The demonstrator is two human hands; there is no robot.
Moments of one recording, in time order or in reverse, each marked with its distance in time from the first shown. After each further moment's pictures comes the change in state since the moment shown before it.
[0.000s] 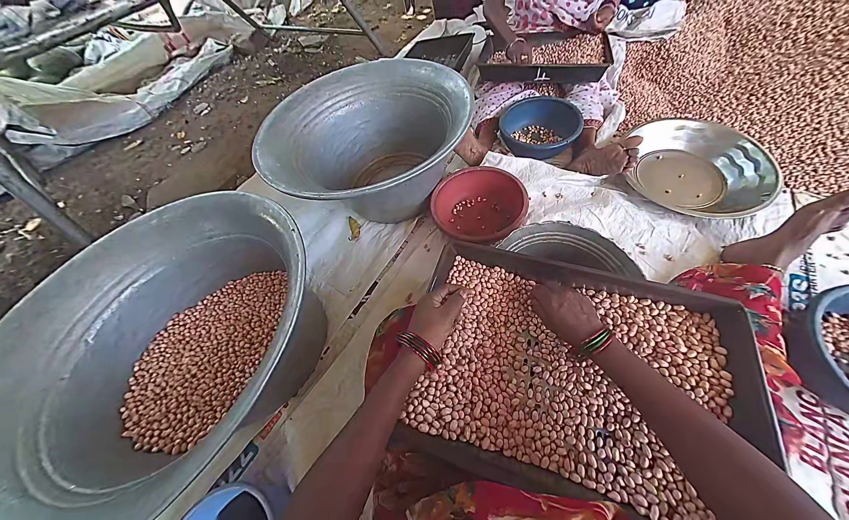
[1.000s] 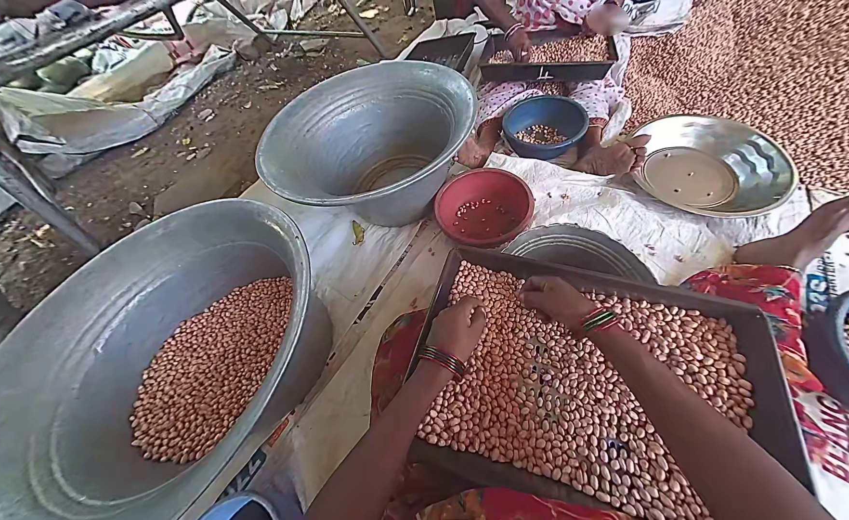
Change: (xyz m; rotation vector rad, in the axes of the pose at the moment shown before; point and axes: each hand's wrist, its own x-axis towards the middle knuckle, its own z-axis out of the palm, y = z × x) left_hand 0.002 0.009 0.011 0.635 -0.144 -0.003; right_hand 0.023 -0.017 -0.028 0.734 -0.212 0.209
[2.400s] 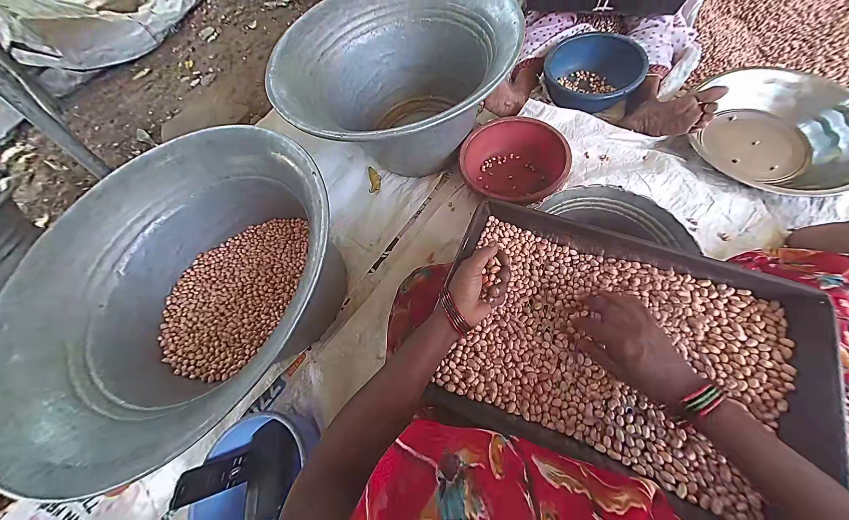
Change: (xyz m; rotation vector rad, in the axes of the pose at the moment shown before) left_hand 0.009 -0.021 0.013 -1.497 -0.170 -0.136; right_hand -0.069 0.103 0.033 -0.684 0.330 -0.765
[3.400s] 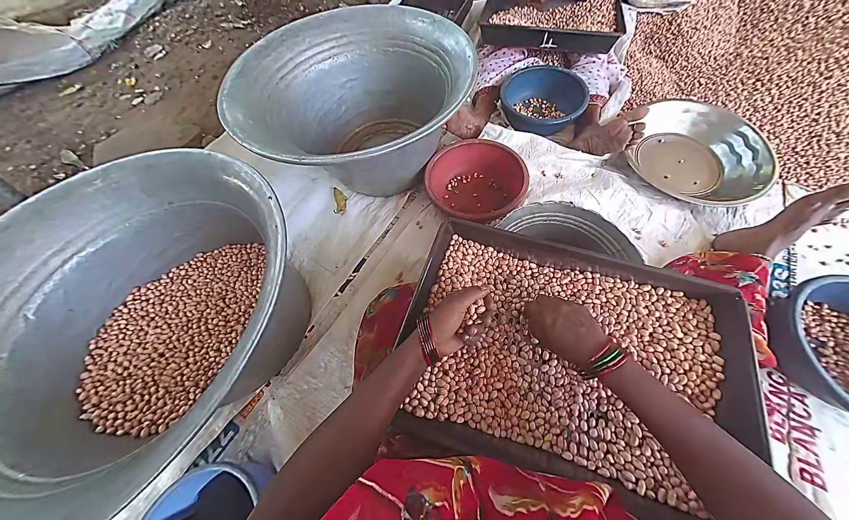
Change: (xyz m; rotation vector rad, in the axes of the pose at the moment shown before) left_hand -0.004 -0.010 0.004 0.281 -0.103 -0.244; right_hand 0.070 -0.025 -0.021 -0.098 -0.591 0.402
